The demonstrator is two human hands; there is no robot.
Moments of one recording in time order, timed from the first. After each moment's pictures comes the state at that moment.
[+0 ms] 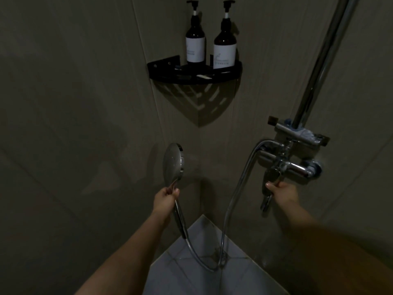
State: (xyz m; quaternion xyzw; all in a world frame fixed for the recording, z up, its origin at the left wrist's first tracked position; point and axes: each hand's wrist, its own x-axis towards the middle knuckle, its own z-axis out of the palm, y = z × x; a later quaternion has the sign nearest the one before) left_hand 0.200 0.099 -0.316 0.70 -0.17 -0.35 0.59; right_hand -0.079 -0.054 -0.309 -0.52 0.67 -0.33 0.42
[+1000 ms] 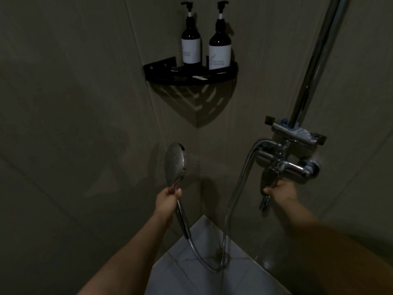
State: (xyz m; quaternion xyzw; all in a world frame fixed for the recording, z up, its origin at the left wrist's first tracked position) left_hand 0.189 0.092 -0.312 0.71 -0.18 -0.35 0.59; right_hand -0.085 -0.053 -0.295 -0.57 0.67 -0.25 0.40
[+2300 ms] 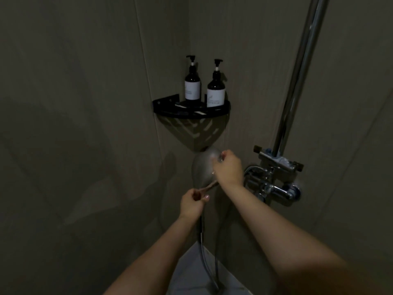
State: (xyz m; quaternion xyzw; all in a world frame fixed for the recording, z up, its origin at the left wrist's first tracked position) left_hand 0.116 0.077 -0.225 0.70 -0.34 -0.30 0.56; right_hand 0.032 0.025 -0.123 -0.69 0.53 -0.40 0.29
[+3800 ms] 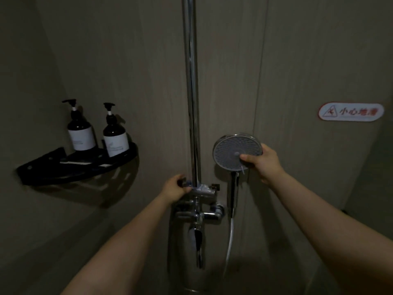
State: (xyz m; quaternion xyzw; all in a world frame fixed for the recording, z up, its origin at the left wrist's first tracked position) left_hand 0.038 -0.102 -0.123 0.57 -0.65 -0.37 0.34; right_hand -0.204 -0.049 -0.055 -0.44 0.47 -0.67 0.37
